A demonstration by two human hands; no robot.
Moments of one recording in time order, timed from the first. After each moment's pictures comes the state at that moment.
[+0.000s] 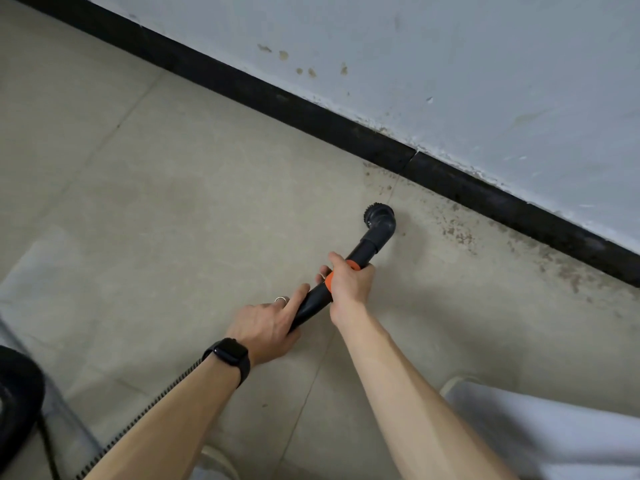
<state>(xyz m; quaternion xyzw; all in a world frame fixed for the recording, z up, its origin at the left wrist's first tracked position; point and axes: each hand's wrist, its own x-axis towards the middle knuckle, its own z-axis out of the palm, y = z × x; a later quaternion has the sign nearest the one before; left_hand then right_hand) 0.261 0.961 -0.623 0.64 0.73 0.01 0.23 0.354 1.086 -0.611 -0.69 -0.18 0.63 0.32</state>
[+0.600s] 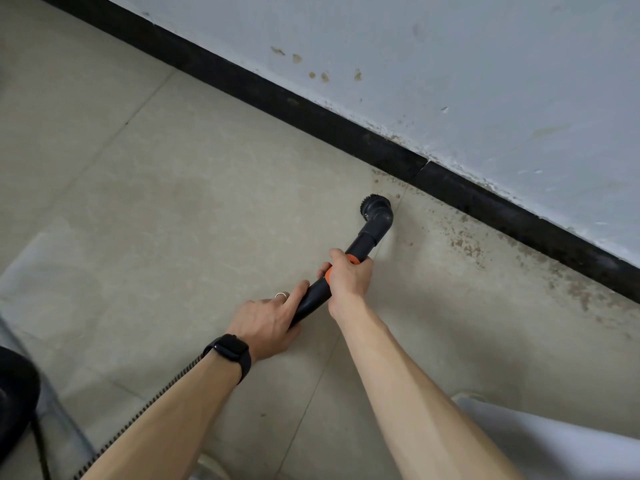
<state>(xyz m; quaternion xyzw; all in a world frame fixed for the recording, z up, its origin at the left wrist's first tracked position) 0.250 0.974 -0.624 0.62 0.75 0.02 0.22 0.332 1.103 -0.610 -0.70 -0.22 0.62 0.29</state>
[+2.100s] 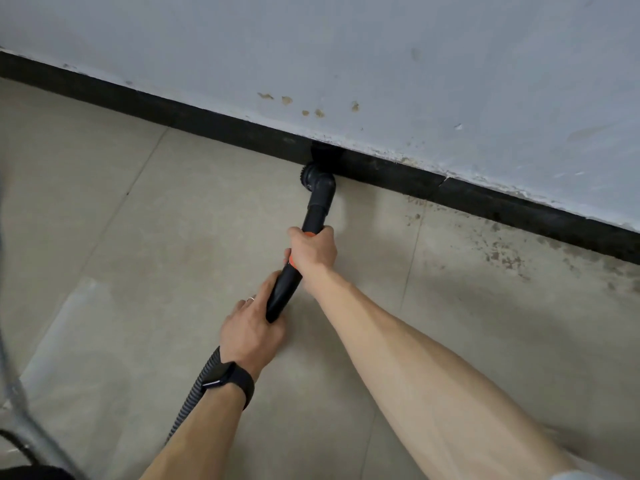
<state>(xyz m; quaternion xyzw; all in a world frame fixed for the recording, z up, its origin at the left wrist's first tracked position) 0.166 1.024 -0.617 0.43 0.86 0.13 0.23 0.205 1.171 -0.622 -0.67 -0.33 0.63 0.20</state>
